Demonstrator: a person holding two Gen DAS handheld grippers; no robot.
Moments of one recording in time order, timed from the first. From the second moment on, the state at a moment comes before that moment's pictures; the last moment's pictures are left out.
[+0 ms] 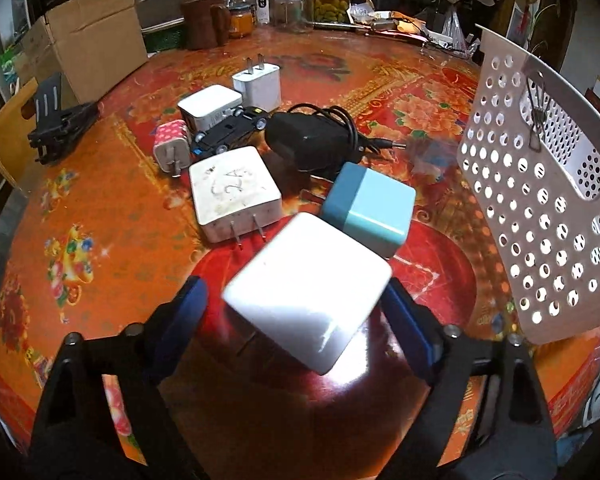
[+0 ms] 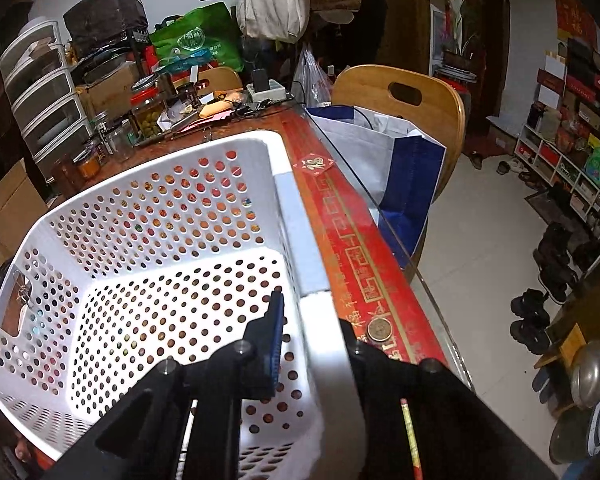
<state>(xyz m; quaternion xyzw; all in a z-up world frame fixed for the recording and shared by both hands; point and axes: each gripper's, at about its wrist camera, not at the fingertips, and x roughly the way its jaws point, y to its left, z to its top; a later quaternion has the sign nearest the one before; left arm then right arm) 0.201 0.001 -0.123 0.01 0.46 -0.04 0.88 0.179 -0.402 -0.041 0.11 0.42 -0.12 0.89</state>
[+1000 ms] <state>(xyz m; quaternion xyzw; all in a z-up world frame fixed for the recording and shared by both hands) 0.190 0.011 -0.037 0.10 0.35 0.05 0.93 0.179 -0.403 -0.040 0.11 0.43 -0.12 0.89</state>
